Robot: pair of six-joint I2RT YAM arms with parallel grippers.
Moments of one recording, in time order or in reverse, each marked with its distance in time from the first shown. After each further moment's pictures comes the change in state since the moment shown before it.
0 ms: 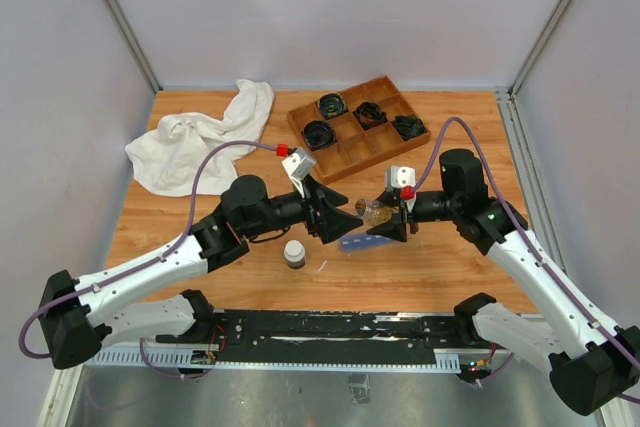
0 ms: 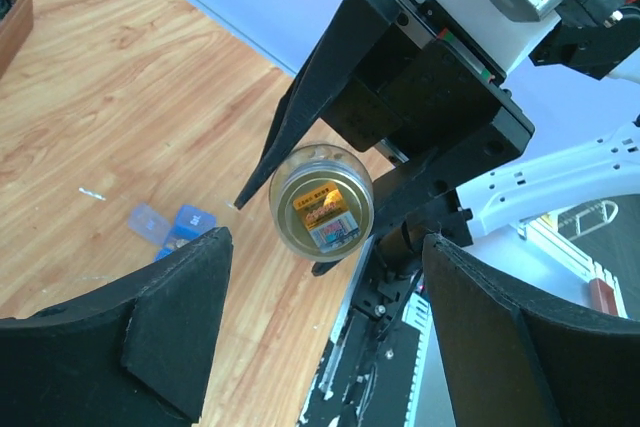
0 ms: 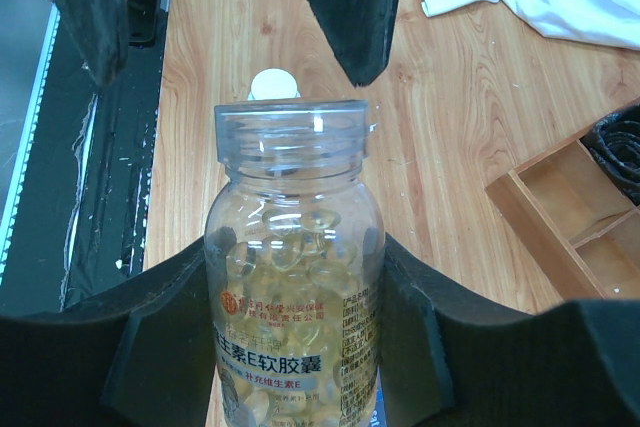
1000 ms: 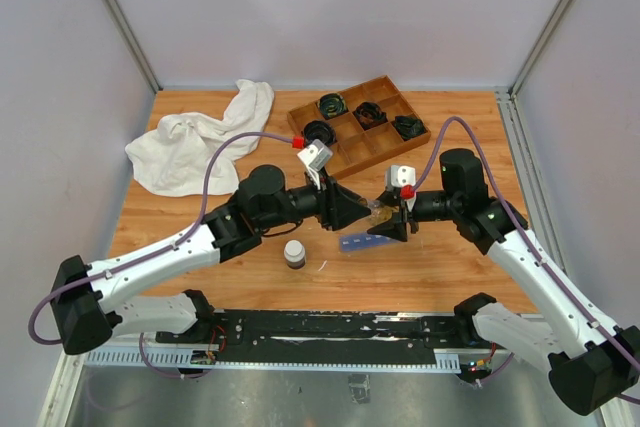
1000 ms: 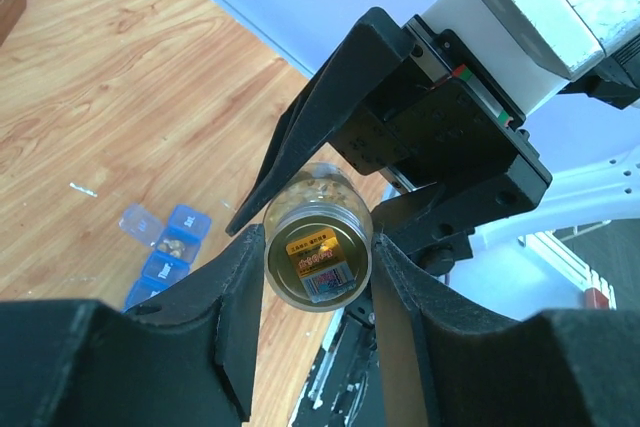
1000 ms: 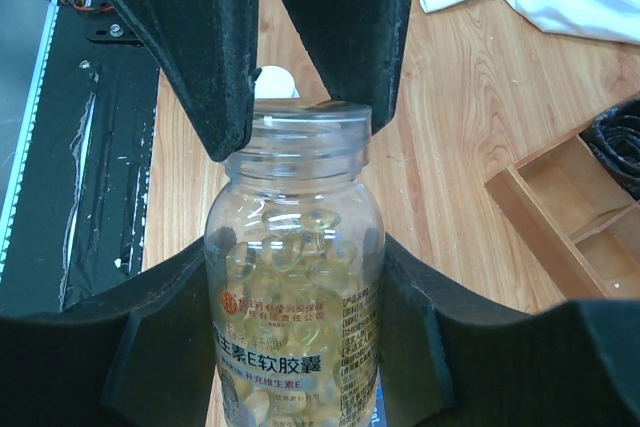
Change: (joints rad) left arm -0.041 0.117 0.116 -0.060 -0.039 -0.032; right arm 0.000 0.002 0.000 -0.001 0.001 0.001
